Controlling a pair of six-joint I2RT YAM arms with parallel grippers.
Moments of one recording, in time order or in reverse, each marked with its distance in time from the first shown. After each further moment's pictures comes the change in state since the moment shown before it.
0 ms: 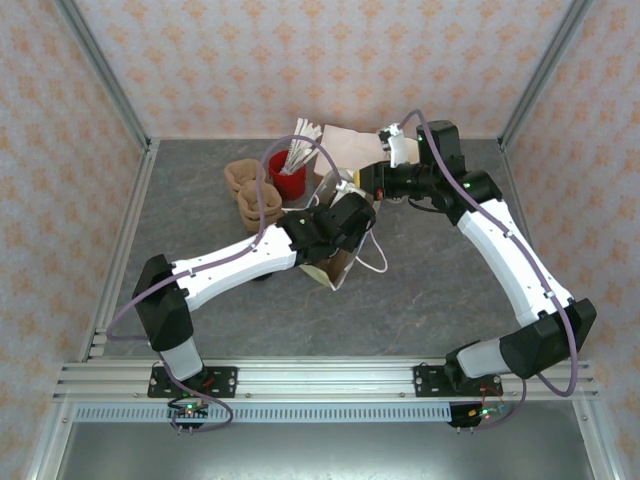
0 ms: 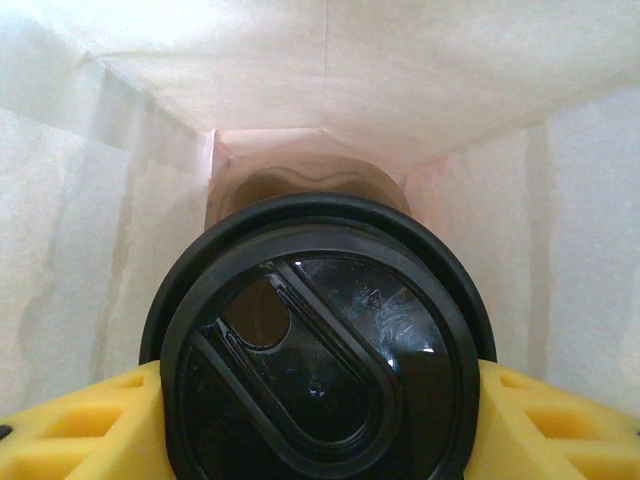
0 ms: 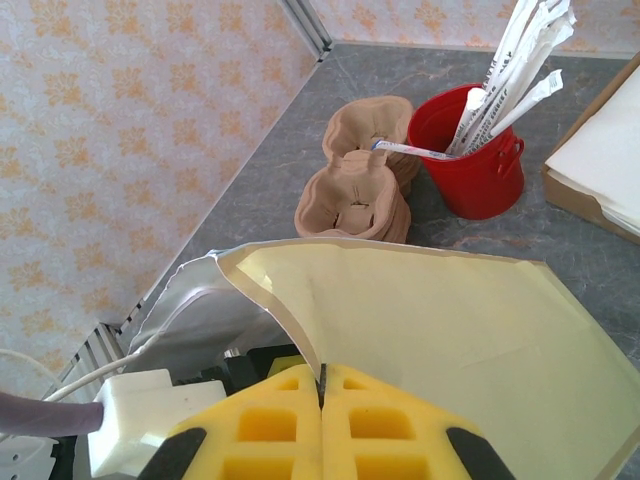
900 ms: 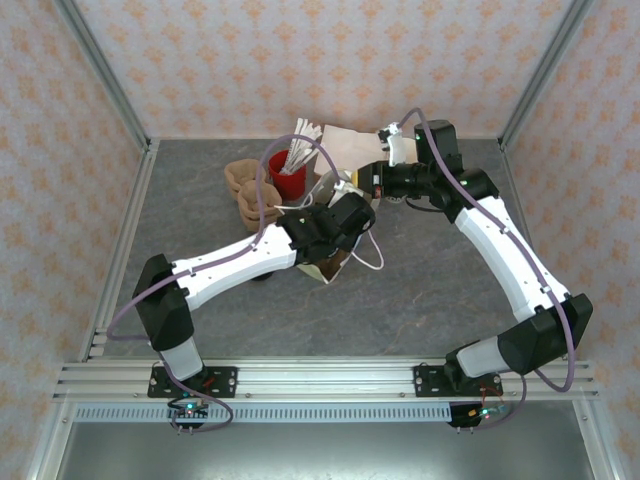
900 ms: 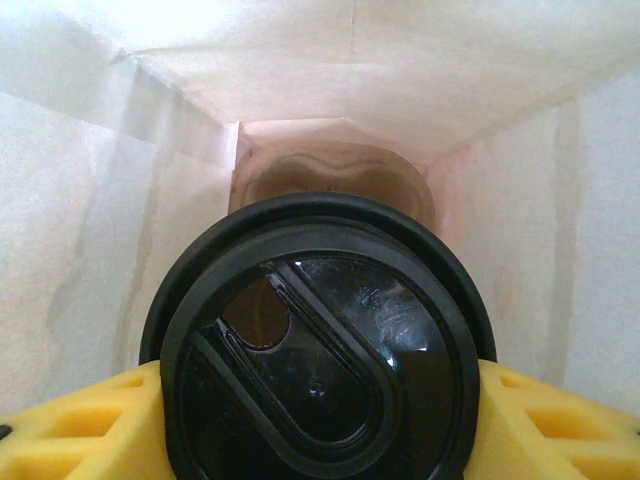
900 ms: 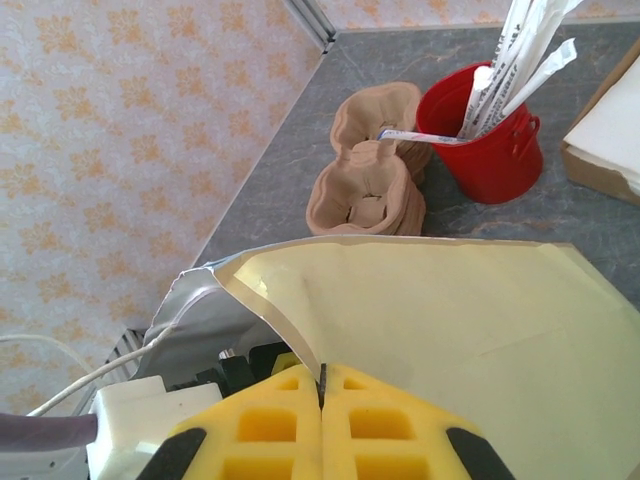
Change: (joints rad) left arm 0.005 -0.002 0.001 -0.030 -0.017 -0.005; right arm -0.002 0.023 0.002 0.003 -0.036 0.079
